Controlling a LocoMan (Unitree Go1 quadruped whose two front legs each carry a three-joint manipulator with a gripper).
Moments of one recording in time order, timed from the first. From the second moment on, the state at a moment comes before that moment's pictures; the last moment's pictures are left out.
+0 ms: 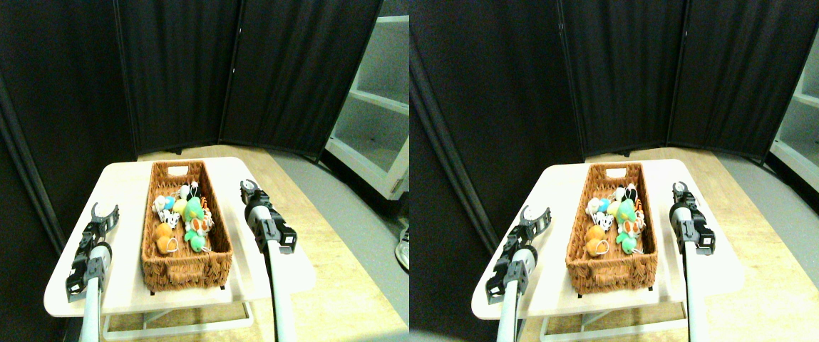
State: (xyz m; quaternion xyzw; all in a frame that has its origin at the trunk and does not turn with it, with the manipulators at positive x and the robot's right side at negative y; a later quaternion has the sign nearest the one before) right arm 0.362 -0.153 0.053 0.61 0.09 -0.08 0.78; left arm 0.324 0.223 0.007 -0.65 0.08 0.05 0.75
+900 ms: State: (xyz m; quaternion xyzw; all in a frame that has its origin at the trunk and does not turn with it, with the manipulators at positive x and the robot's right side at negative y) right arm 0.365 -0.158 0.050 0.62 0.08 -0.08 0.77; left arm 0.342 0.190 0.051 -0.59 -0.07 0.04 0.80
